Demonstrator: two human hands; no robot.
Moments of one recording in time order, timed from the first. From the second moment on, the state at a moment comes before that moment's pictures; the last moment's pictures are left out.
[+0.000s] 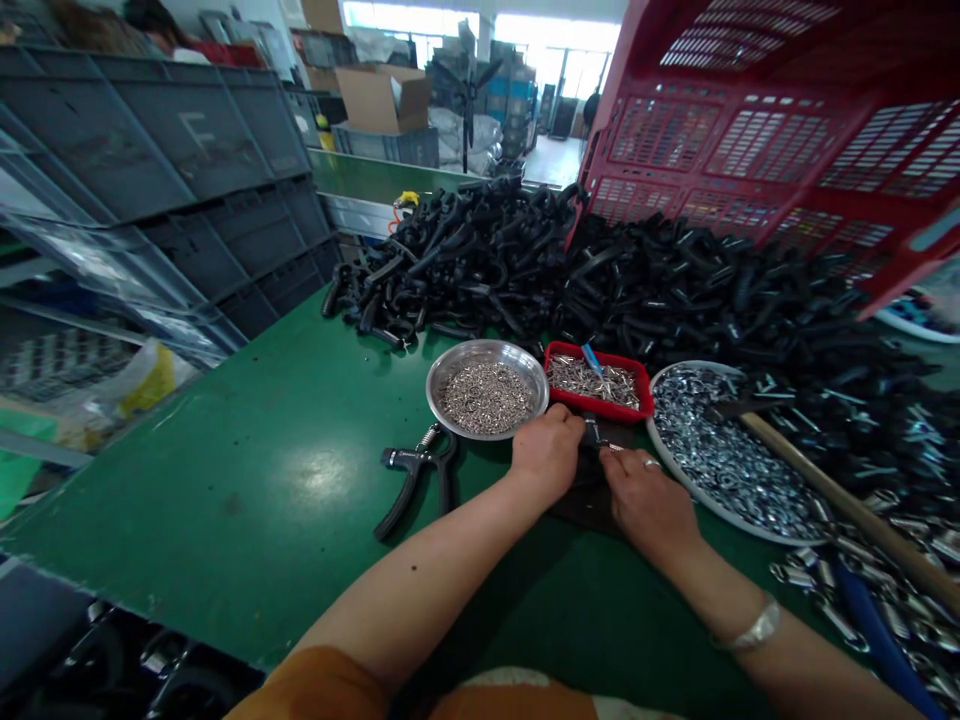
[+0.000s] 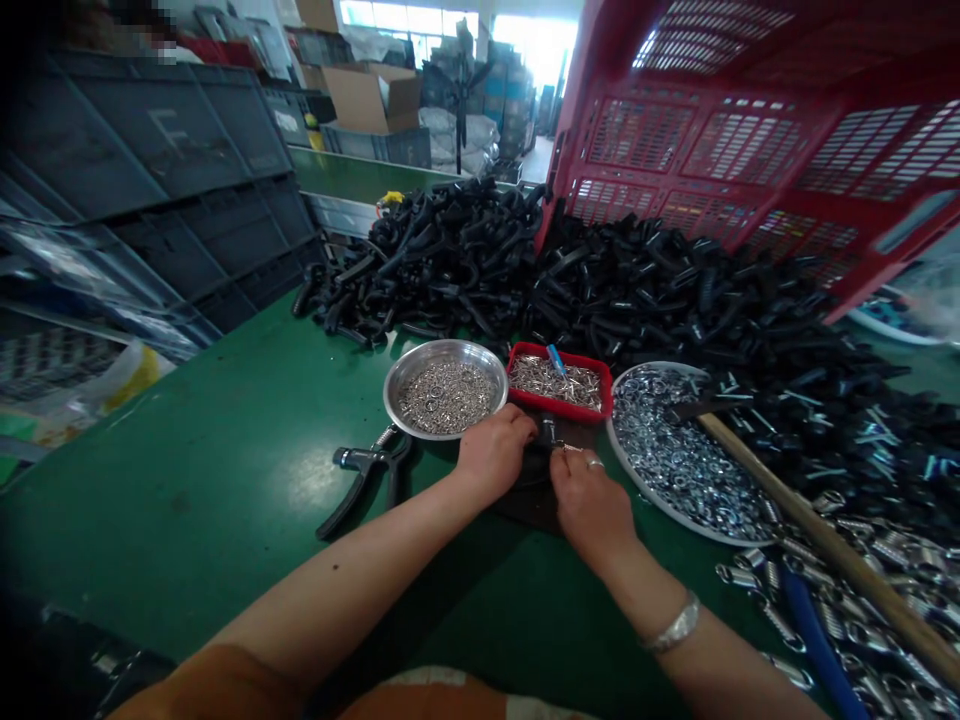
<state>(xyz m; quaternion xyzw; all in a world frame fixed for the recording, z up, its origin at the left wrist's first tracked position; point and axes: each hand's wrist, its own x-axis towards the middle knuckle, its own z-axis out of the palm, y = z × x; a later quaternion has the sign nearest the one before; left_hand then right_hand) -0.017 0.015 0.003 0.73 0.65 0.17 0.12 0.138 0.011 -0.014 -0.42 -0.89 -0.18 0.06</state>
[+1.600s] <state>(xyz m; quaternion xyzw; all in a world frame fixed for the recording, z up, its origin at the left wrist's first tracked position) 0.005 0.034 -0.002 0.80 0.58 0.12 0.07 0.174 0.005 -0.043 -0.43 -0.87 0.00 0.22</state>
